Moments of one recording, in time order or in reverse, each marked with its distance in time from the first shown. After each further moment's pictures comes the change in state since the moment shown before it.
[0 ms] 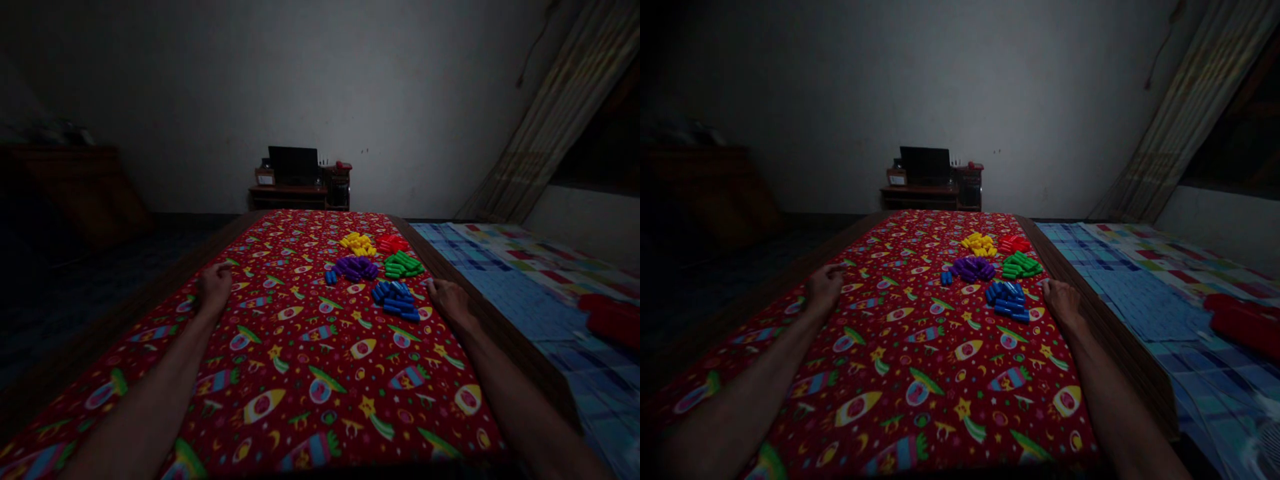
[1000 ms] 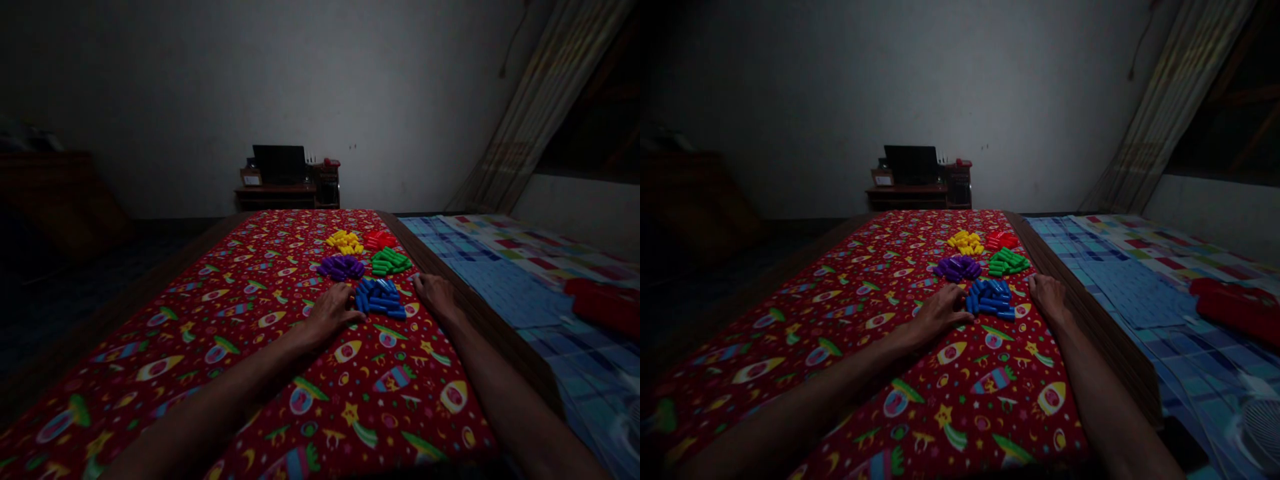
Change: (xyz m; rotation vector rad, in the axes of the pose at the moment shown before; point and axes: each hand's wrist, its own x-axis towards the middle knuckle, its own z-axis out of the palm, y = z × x) left_hand -0.143 0.190 0.084 -0.263 -0.580 0.812; right_hand -0.001 -0.002 -0.002 0.016 0.006 -0.020
